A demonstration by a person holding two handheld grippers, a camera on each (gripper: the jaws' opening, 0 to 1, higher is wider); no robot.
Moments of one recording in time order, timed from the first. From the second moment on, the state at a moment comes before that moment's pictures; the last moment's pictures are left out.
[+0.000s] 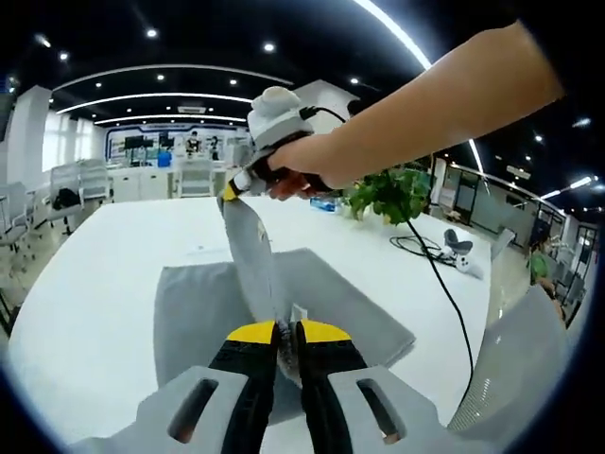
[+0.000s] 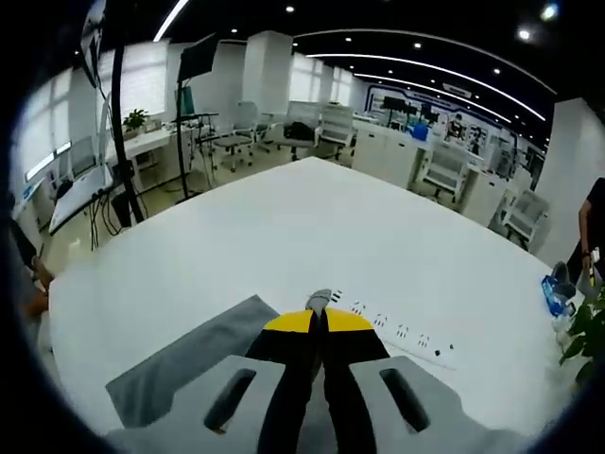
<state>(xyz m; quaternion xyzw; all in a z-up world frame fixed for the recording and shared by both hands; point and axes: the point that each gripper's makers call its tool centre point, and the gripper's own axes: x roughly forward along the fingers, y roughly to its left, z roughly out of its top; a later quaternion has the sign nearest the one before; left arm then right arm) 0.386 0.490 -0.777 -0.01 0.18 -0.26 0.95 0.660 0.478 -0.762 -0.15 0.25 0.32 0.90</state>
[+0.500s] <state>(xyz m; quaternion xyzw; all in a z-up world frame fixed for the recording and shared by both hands) 0.384 0.507 -0.800 0.00 0.20 -0.25 0.95 0.661 0.504 -0.786 -0.16 0.26 0.34 0.89</state>
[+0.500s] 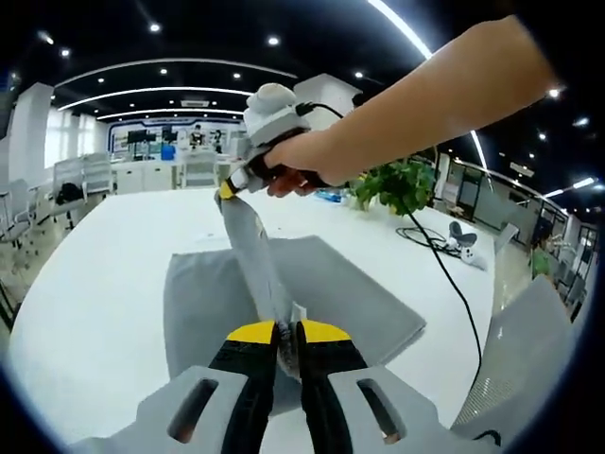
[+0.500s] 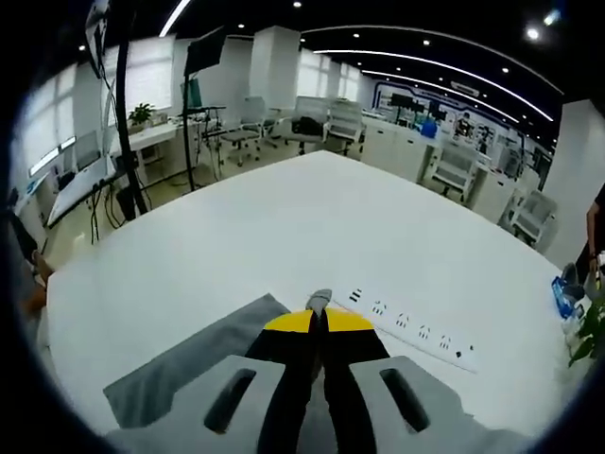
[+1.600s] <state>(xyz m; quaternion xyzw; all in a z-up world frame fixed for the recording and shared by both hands) 0.375 0.547 -0.865 -0.03 0.28 -0.19 0.94 0.652 0.554 -0.843 -0.14 0.29 0.35 0.88</state>
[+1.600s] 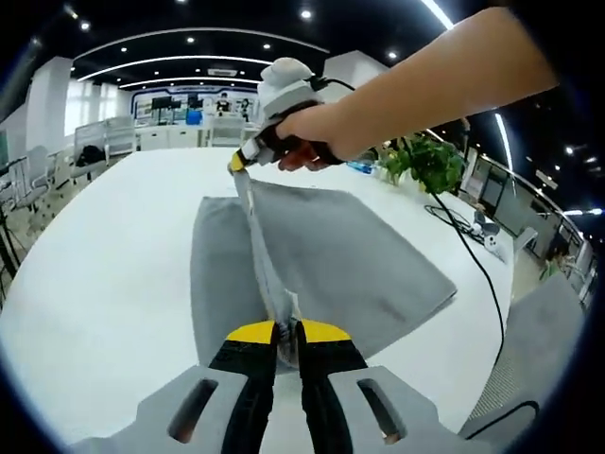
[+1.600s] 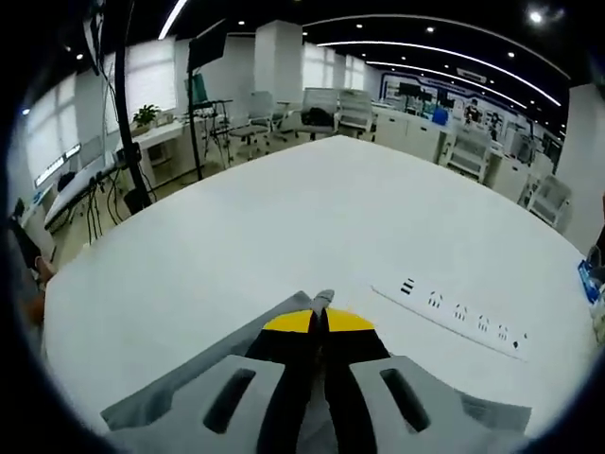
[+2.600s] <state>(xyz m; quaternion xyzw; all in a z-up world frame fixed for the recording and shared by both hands) 0.369 0.575 -0.894 0.03 0.31 -0.15 0.94 0.656 0.585 -0.862 -0.12 0.27 0.38 0.88</state>
